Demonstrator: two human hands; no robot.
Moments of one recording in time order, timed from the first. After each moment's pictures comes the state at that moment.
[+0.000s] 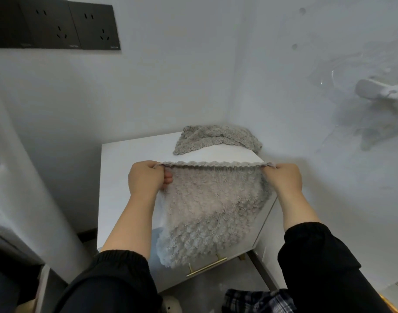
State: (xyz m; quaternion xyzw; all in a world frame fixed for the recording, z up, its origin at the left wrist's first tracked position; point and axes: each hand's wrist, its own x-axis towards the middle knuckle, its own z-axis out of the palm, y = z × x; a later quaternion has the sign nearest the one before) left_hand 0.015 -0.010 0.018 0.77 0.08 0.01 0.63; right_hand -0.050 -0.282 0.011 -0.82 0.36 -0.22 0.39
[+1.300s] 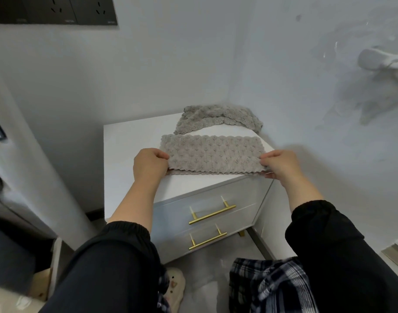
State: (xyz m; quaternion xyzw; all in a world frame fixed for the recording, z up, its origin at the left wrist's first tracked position) left_hand 0.010 0.000 -0.003 0.87 0.04 0.02 0.49; right_hand -0.069 -0.283 -0.002 -0.74 0.33 -0.13 0.57
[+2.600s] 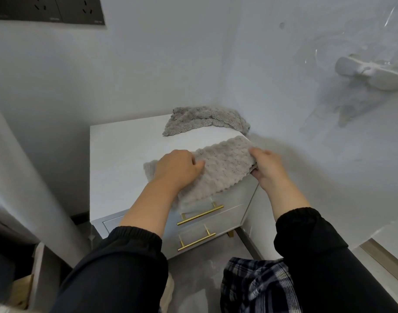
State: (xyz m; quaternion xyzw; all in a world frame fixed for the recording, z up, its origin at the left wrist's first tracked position) left_hand -0.022 -0.060 0.018 0.95 -0.23 0.01 0.21; right_hand -0.080 -0.258 0.012 -0.60 0.30 -0.20 0.72
